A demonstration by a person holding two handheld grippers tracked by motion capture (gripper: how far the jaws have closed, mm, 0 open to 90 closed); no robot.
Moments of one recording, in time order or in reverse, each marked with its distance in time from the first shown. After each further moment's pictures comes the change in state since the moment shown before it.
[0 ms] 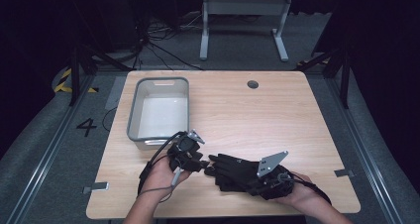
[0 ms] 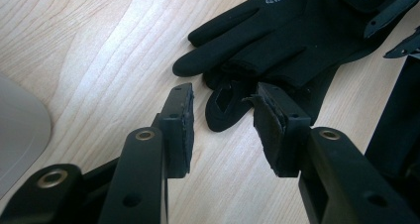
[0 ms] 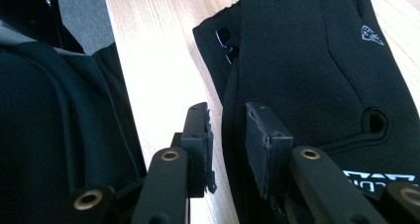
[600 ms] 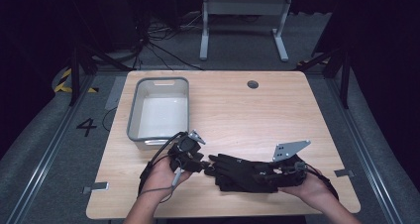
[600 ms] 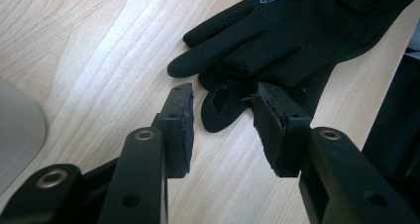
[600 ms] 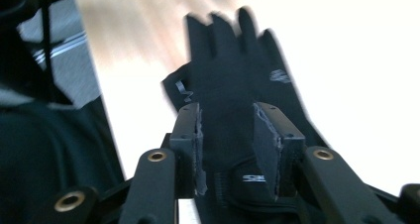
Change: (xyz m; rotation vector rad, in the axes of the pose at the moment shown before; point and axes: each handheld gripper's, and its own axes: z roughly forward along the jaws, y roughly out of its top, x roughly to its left) left arm -0.002 0.001 0.001 0.003 -0.014 0.003; right arm -0.016 0.000 -0.040 -0.184 -0.093 0.101
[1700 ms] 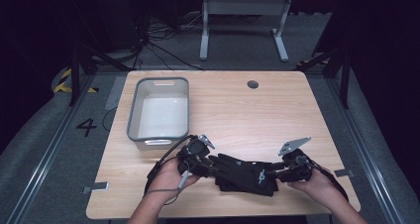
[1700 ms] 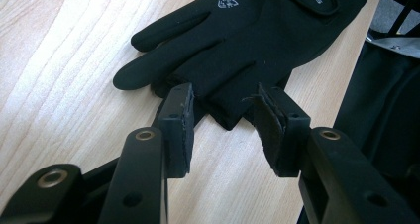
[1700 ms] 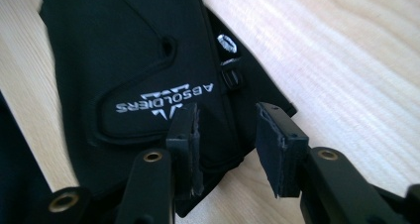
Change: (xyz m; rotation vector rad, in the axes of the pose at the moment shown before) left arm -0.015 0.009 0.013 0.045 -0.093 0.036; right arm -0.037 -0.033 0.011 0.223 -0.124 0.142
